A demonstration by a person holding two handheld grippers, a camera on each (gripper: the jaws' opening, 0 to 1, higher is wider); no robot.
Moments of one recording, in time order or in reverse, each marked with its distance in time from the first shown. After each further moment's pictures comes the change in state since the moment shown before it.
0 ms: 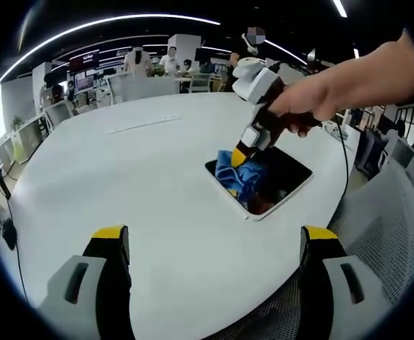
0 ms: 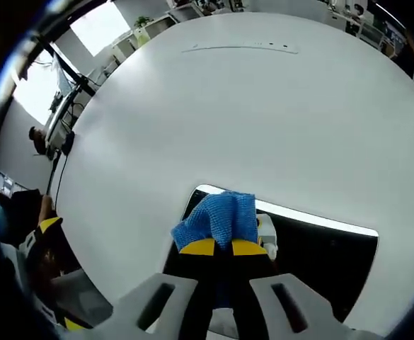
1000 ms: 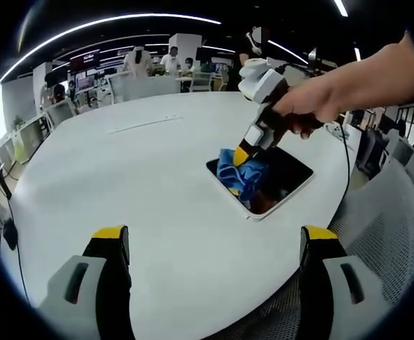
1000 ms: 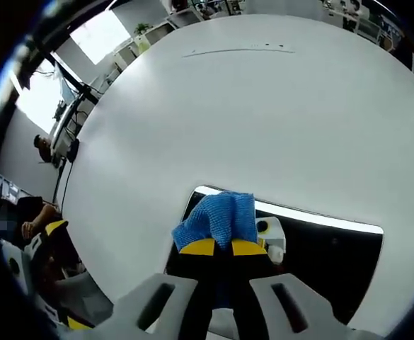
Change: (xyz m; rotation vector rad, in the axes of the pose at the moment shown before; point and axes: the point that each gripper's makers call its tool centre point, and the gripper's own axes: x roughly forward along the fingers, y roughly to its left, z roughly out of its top) left arm 0.000 -0.001 0.000 0.002 0.007 0.007; right arm -0.001 -0.002 -0.001 0.031 -0.031 0.039
